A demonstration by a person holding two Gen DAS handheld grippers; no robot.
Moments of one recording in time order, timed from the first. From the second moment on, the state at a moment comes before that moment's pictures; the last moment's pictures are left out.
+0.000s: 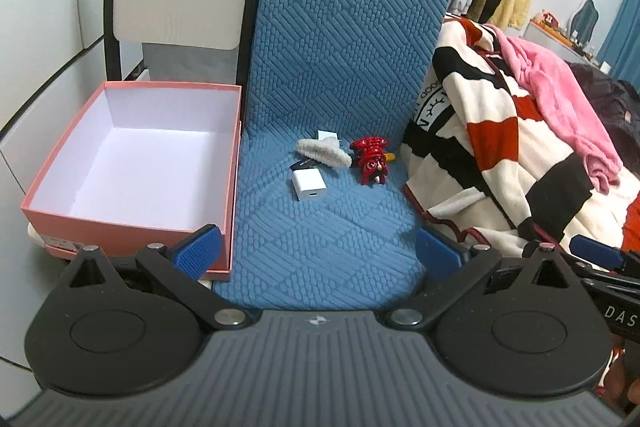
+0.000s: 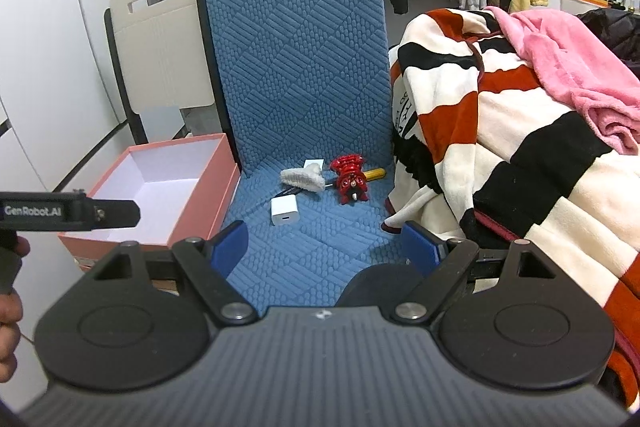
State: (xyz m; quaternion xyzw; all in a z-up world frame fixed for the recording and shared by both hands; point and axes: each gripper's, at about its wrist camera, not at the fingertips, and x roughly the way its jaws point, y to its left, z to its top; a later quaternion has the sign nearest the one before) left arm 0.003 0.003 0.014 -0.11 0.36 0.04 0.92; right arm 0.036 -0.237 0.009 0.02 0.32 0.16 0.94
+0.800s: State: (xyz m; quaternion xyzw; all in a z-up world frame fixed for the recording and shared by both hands) left arm -0.014 0.003 0.010 -0.12 0.36 0.03 0.92; right arm 0.022 -0.246 0.007 0.03 0.31 0.14 0.94
